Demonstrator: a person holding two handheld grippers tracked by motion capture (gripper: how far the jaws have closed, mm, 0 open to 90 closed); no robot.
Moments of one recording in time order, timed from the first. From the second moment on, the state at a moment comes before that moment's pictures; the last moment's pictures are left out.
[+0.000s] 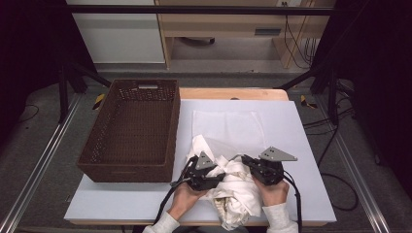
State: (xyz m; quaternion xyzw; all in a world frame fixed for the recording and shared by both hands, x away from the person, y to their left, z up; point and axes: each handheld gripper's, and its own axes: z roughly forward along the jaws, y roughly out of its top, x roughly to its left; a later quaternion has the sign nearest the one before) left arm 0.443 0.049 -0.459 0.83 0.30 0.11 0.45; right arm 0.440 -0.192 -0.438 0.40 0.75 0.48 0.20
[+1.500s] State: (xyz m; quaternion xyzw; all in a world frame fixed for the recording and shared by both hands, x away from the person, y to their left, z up) left arm 0.438 0.067 -0.475 0.84 0.32 0.09 0.44; right arm 0.434 -0.197 -0.434 0.40 0.74 0.50 0.21
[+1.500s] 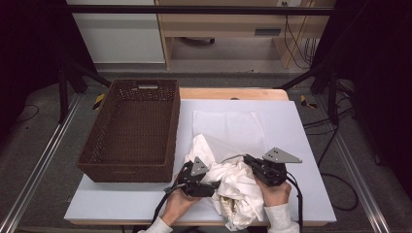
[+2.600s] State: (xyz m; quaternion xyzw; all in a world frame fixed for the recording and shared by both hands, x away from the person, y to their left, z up) left arm 0.454 -0.029 -0.458 0.85 0.28 0.21 0.39; right arm 0.432 -0.194 -0.431 0.39 0.74 0.51 0.21
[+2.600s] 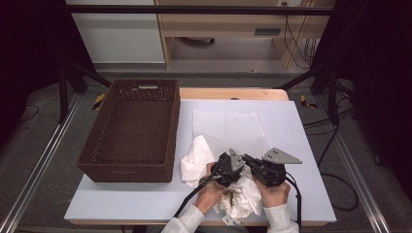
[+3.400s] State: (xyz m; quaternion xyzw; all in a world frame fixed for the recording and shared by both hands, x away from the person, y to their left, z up) left arm 0.419 0.089 -0.470 0.84 0.32 0.12 0.43; right arm 0.434 -0.195 -0.434 0.40 0.74 0.50 0.20
